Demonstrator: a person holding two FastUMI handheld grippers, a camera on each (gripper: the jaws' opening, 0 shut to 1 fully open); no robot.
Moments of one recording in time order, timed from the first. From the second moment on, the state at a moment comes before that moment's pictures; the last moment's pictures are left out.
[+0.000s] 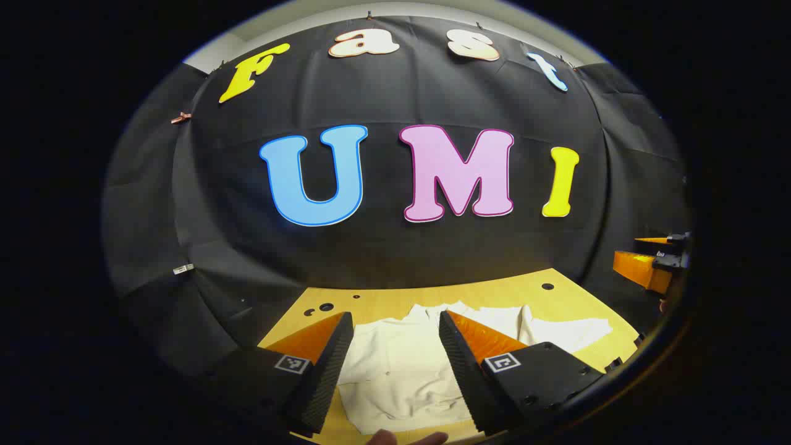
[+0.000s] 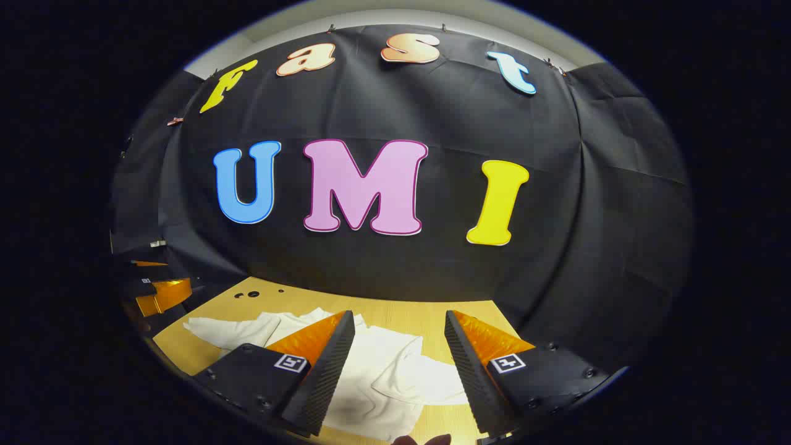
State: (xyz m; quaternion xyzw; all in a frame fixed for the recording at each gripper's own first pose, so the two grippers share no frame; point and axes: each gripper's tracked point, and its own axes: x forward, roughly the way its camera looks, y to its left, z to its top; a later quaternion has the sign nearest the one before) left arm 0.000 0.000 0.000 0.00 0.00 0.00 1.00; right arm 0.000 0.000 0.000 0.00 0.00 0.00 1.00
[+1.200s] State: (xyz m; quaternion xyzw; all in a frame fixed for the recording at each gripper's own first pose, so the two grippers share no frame) left arm 0.002 0.002 -0.029 0.01 0.05 0.01 1.00; right arm 0.008 -0.100 -0.051 0.03 0.06 -0.10 0.99
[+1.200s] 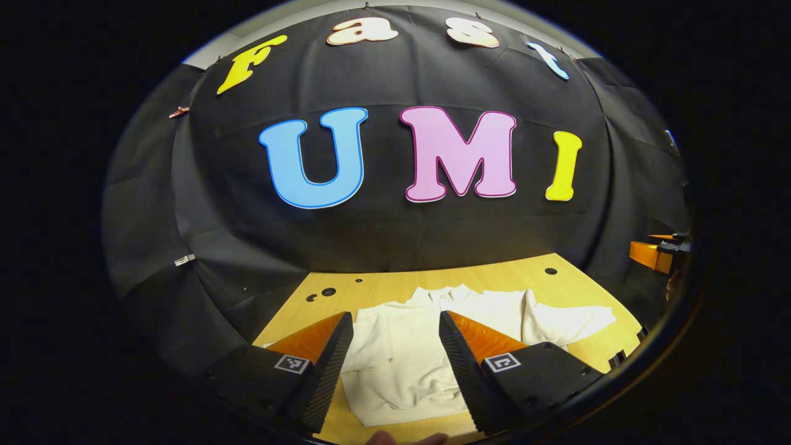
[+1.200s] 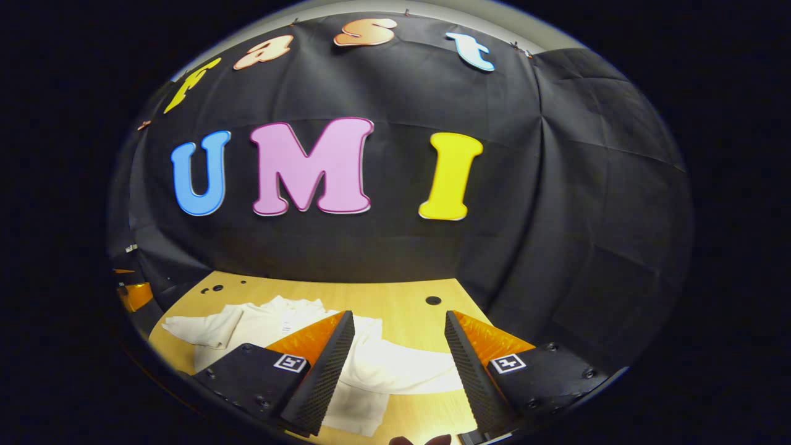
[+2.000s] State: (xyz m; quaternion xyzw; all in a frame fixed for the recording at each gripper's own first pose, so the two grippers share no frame) left arm -0.016 -0.007 -0.063 -0.01 0.12 0.06 0.99; right arm 0.058 -0.272 -0.302 0.17 0.29 -0.23 0.91
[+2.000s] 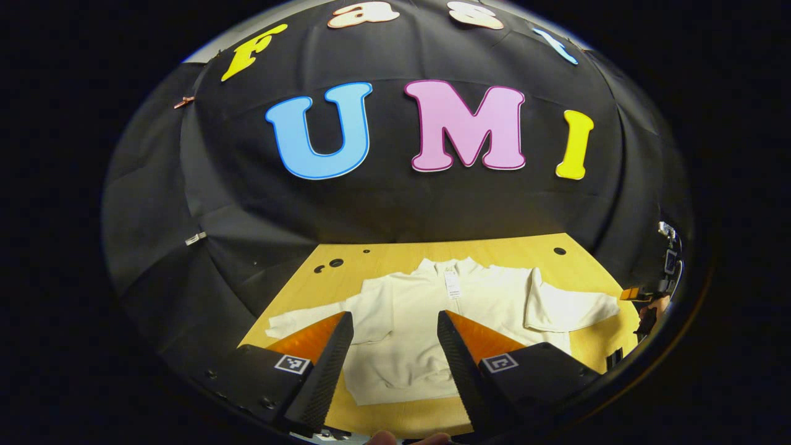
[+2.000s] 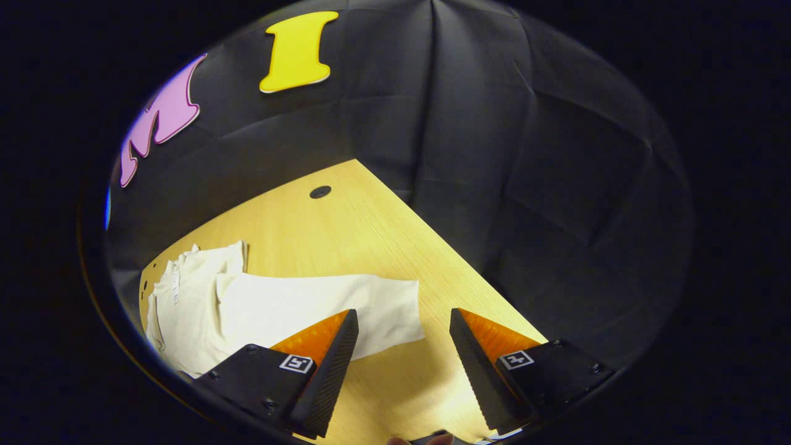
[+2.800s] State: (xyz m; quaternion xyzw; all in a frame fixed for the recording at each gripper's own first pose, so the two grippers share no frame) left arm -0.032 -0.018 -0.080 -0.02 0.15 0.10 0.98; right arm 0.109 -0.257 -0.353 0.16 0.34 -0.18 0.91
